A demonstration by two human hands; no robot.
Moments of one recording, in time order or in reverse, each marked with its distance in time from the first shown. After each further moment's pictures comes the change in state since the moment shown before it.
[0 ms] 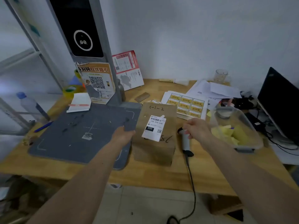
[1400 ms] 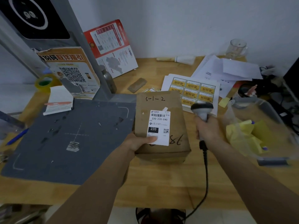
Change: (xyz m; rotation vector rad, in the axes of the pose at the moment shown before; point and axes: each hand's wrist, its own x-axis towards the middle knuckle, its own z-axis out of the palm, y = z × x) left_hand 0.124 0.005 0.061 -0.318 -0.353 -0.168; right_hand 0.125 0.028 0.026 0.172 0.229 0.236
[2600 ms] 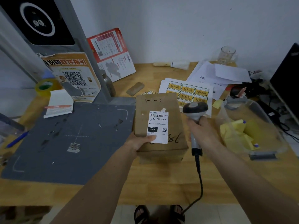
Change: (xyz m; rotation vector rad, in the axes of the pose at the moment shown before) left_hand -0.004 -0.007 0.003 -0.100 -0.038 0.063; right_hand -0.077 -0.031 -0.011 -0.033 -0.164 -0.107
